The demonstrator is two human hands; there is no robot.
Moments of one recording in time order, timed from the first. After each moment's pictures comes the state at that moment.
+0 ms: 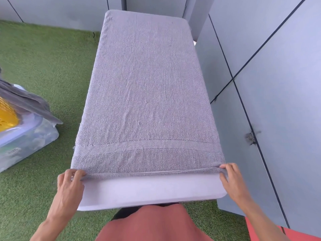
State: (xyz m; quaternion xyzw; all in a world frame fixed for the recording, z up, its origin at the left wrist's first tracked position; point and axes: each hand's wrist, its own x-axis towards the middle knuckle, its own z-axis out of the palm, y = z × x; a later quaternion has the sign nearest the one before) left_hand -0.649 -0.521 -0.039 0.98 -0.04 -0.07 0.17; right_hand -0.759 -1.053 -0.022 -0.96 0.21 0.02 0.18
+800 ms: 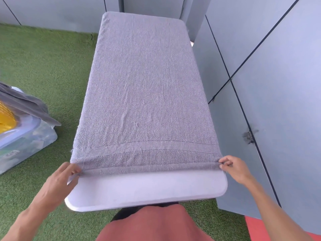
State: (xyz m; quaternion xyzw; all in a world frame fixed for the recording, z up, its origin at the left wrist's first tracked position) left_hand -0.611 -0.496 -0.008 0.96 -0.13 -0.12 0.23; right_hand -0.720 -1.087 0.006 -0.90 0.27 0.15 0.30
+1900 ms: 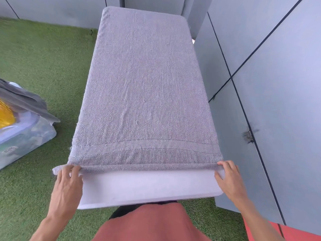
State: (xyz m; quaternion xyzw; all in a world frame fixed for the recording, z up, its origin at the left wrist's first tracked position) left_hand -0.646 -0.532 -0.027 0.99 -0.07 -0.02 0.12; right_hand -0.756 -1.043 -0.014 -0.96 0.23 0.03 0.13
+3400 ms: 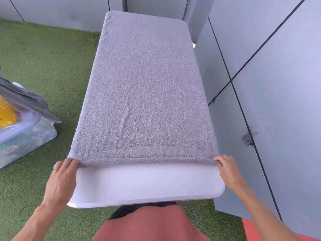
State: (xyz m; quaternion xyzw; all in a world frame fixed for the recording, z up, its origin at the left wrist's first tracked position) left_hand -0.621 -0.520 -0.027 0.99 -0.09 -0.02 0.10; right_hand -0.720 -1.066 -0.009 -0.97 0.16 0.06 0.16
